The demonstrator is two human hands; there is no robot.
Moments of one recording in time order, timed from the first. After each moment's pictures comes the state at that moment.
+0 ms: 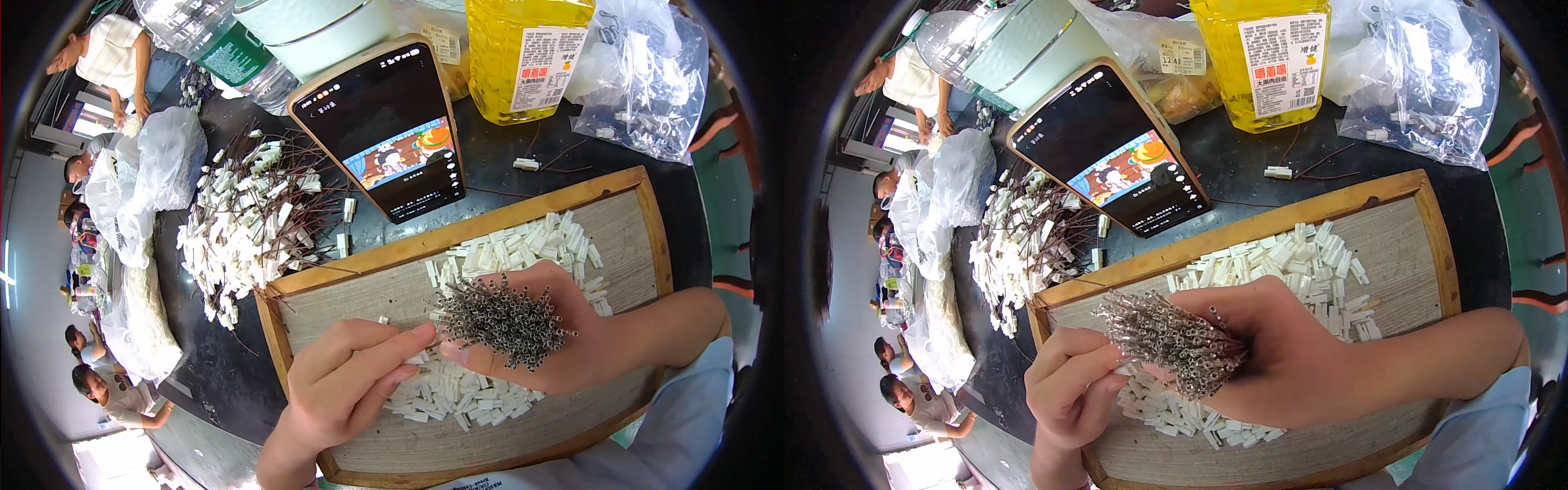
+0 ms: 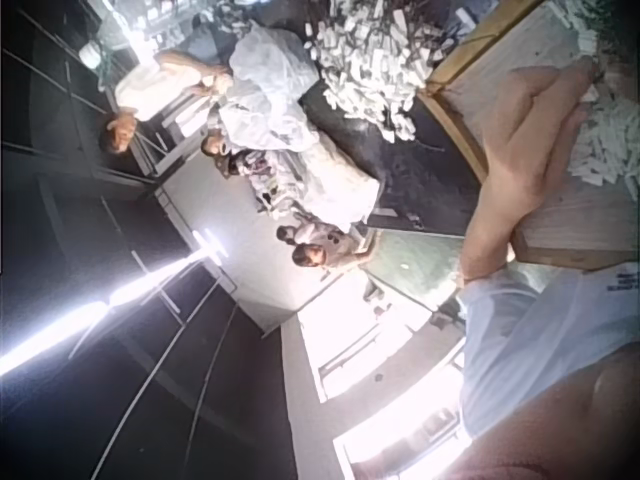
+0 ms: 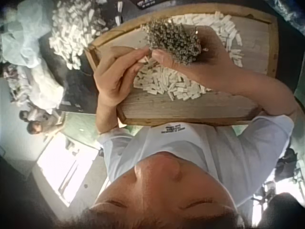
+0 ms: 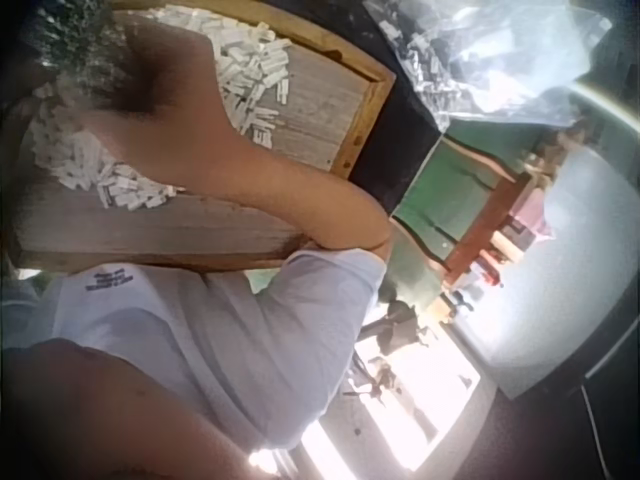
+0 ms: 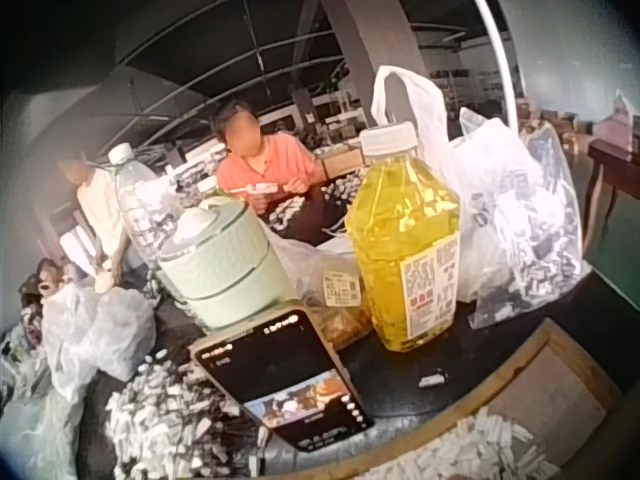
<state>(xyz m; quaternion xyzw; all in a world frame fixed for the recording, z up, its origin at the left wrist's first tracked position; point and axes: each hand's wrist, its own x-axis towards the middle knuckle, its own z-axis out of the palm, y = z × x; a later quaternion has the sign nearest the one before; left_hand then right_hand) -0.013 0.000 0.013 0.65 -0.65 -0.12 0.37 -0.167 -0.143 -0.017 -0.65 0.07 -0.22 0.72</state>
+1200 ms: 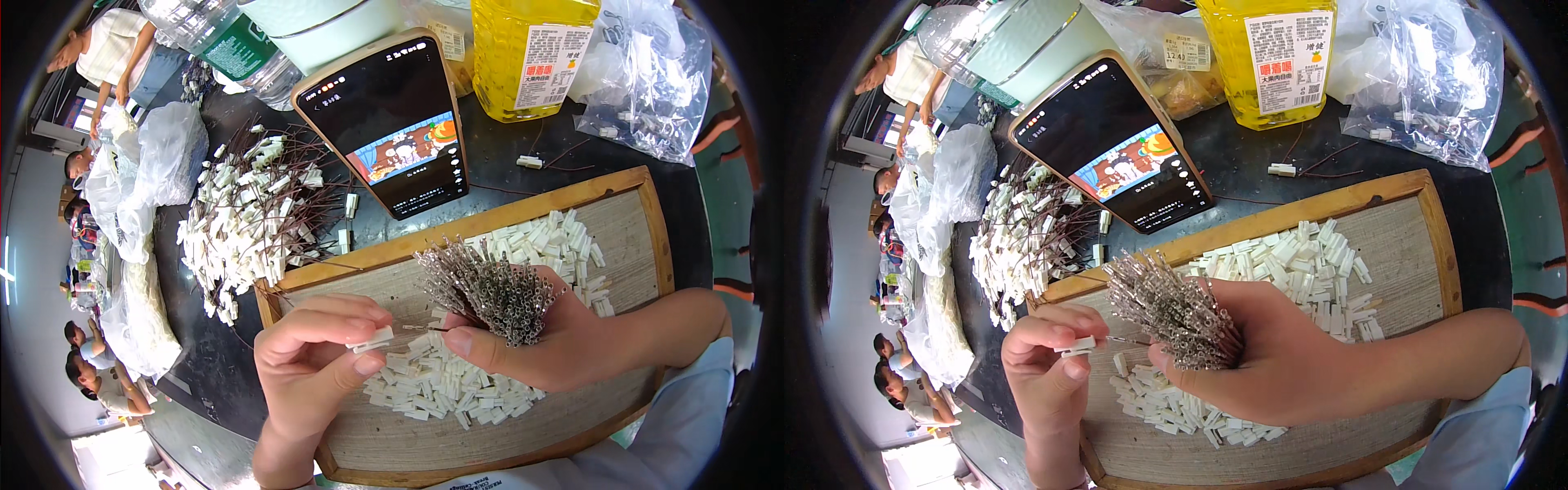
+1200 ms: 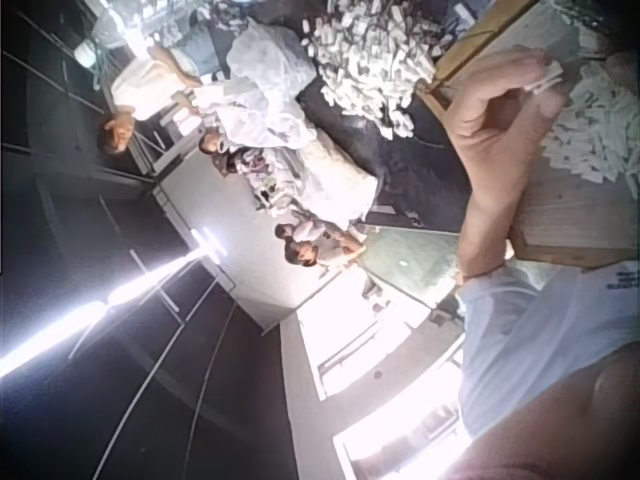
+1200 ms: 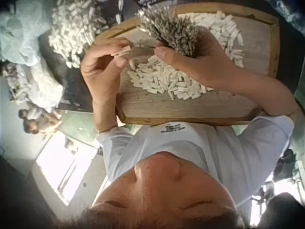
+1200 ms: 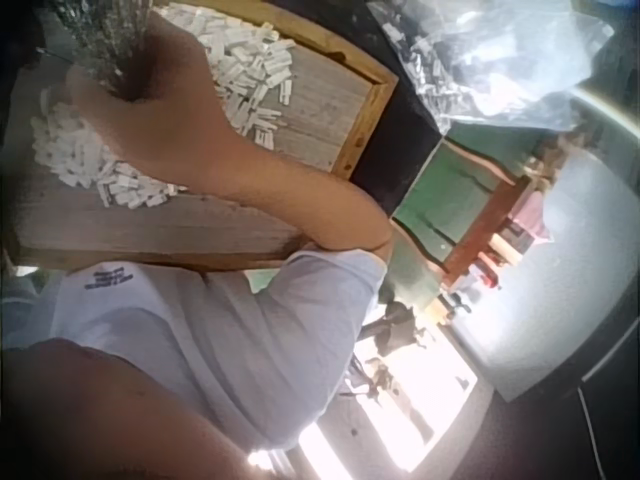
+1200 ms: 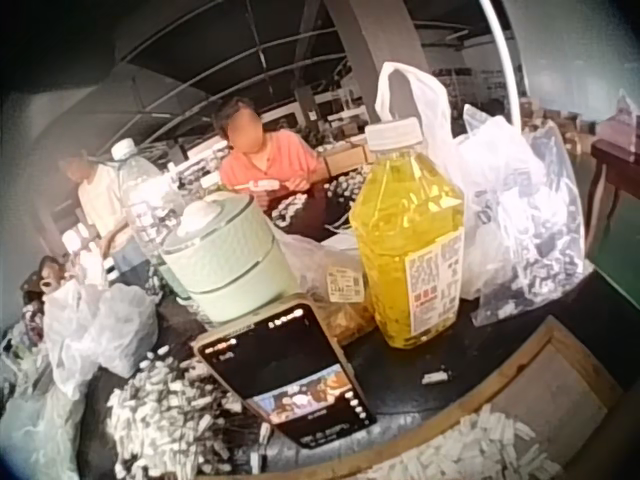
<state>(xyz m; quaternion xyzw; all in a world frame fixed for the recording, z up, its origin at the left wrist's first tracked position) -0.002 0.010 -0.006 0.53 -0.40 -0.34 0.67 -0.164 -0.143 -0.006 -0.51 0.16 -0.02 0.84</state>
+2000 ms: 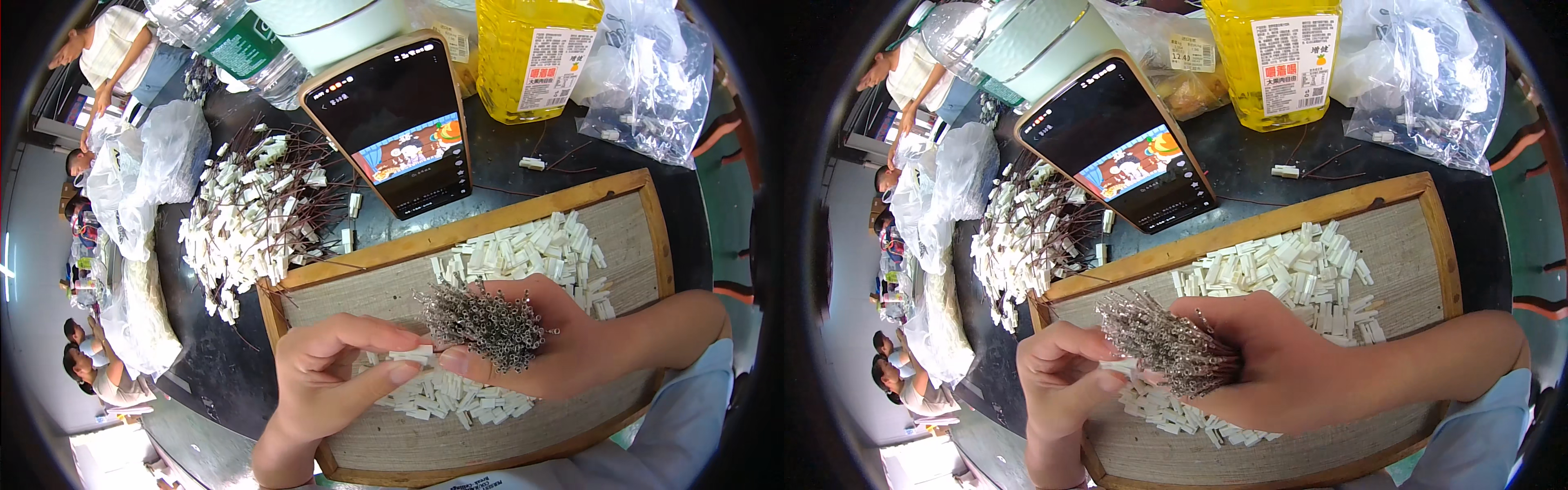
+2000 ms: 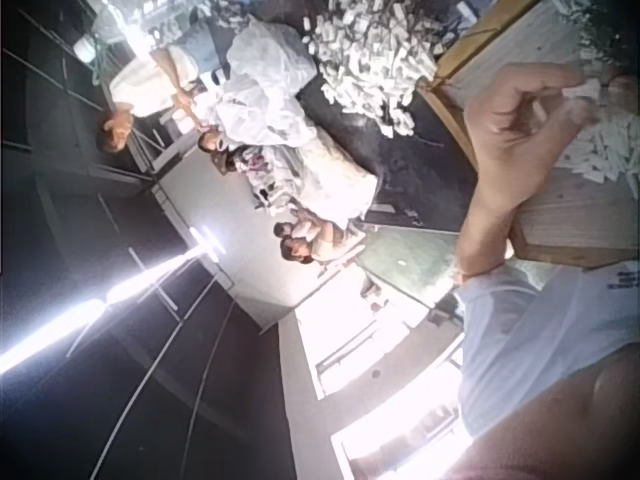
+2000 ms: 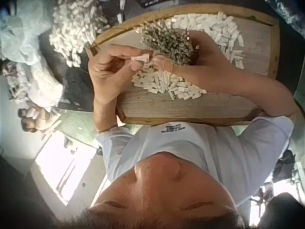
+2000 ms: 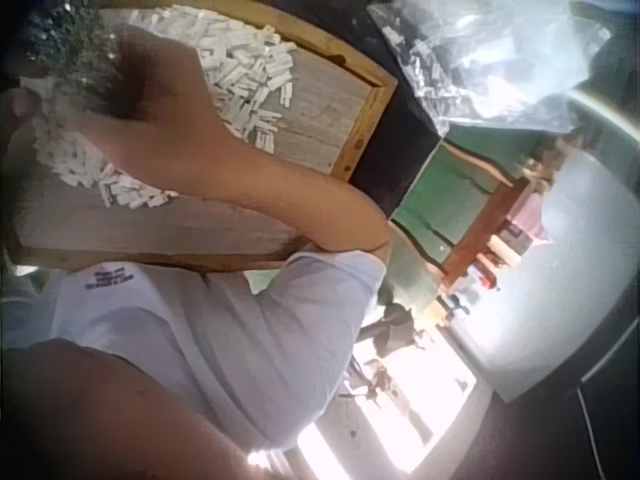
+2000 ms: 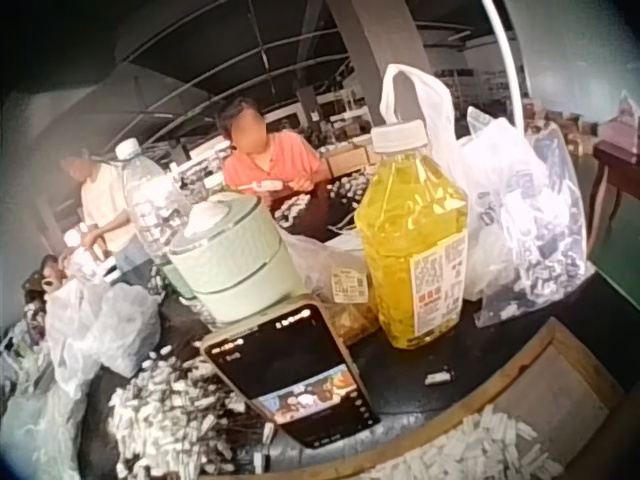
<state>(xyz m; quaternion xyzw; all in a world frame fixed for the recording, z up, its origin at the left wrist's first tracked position) -0.010 0.010 0.011 0.58 -0.35 -0.44 0.59 -0.166 -0.137 -0.017 -0.58 0.05 -0.12 0.81</state>
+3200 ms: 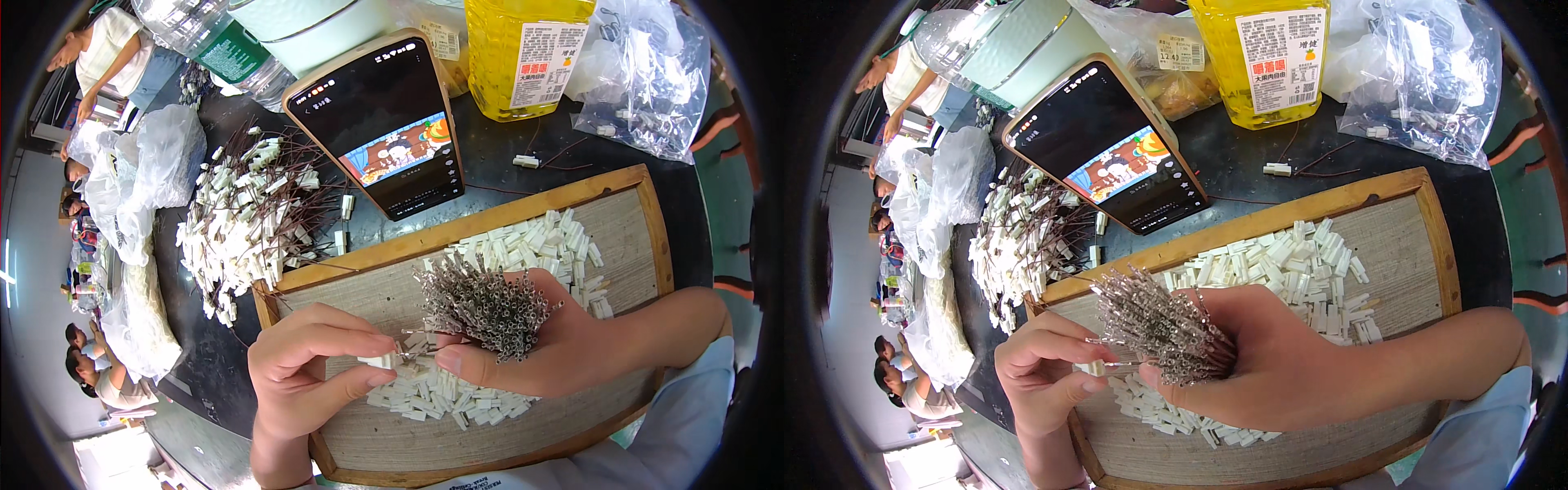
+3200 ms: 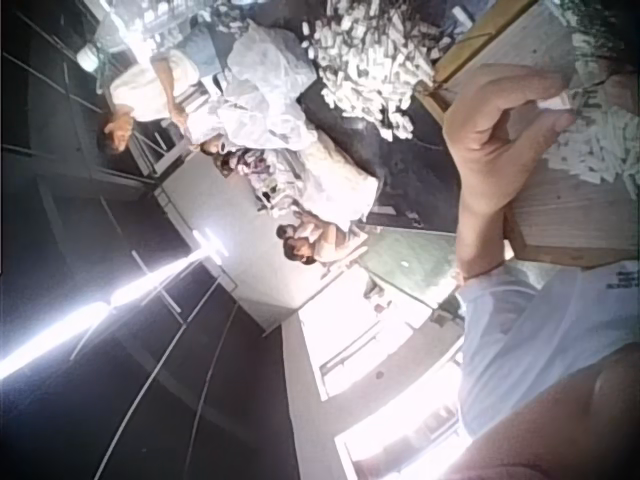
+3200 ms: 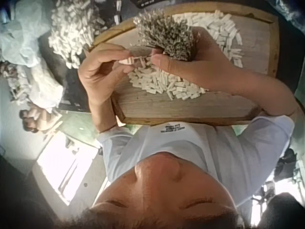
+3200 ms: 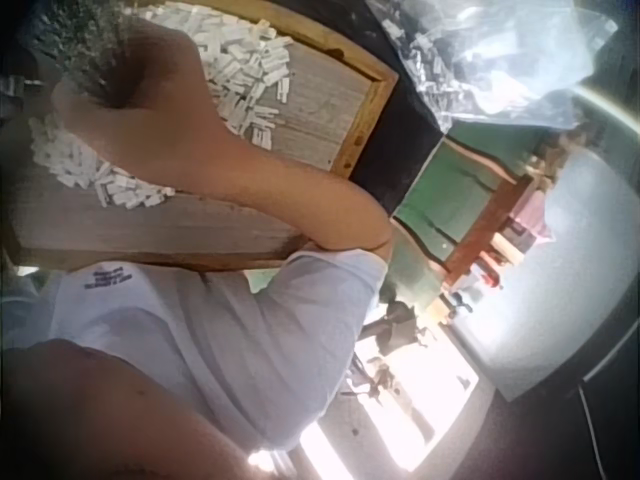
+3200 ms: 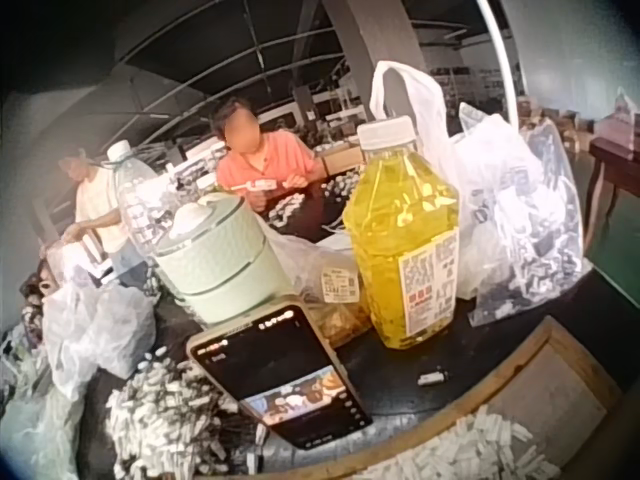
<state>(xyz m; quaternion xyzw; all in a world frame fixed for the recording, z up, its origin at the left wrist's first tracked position) 0.002 0.011 0.009 0.64 -0.46 -0.32 0.53 -0.164 -0.147 0.000 -0.53 0.19 0.02 0.83</state>
